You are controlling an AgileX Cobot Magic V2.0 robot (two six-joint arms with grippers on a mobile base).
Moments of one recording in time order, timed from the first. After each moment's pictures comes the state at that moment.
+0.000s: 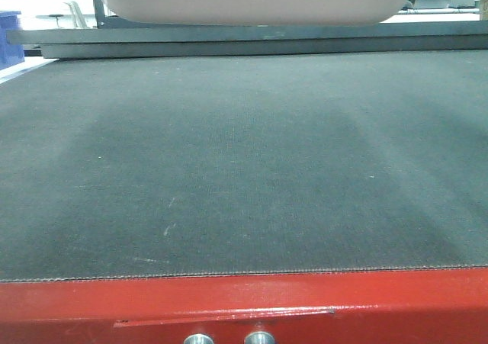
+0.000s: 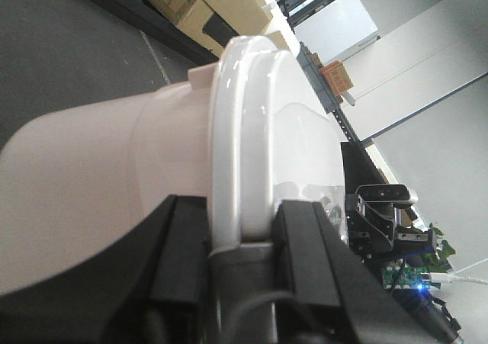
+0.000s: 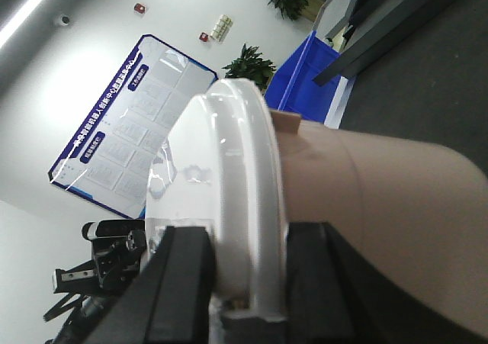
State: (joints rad) left arm 0.05 1.64 -1.51 -1.59 1.14 0.71; right arm -0.22 1.46 -1.22 1.72 1.07 -0.73
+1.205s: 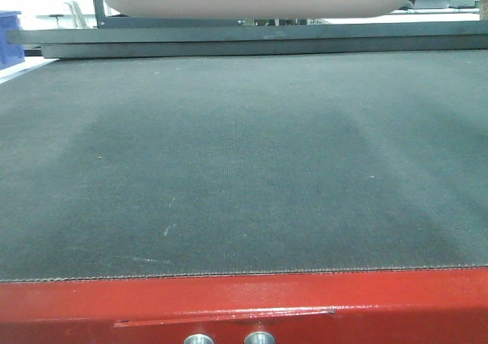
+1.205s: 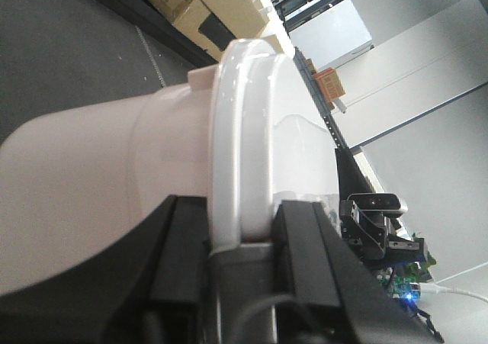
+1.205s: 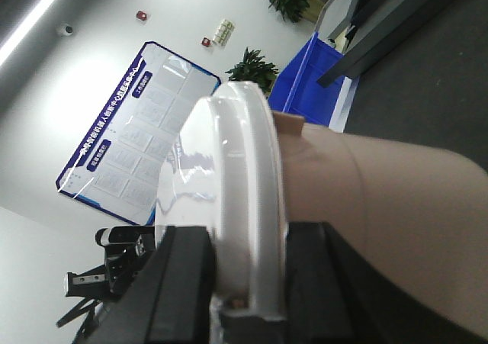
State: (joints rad) left arm 0.05 1.64 -1.51 -1.60 1.14 0.64; right arm -0.22 1.43 -1.22 1.72 1.05 -0.67
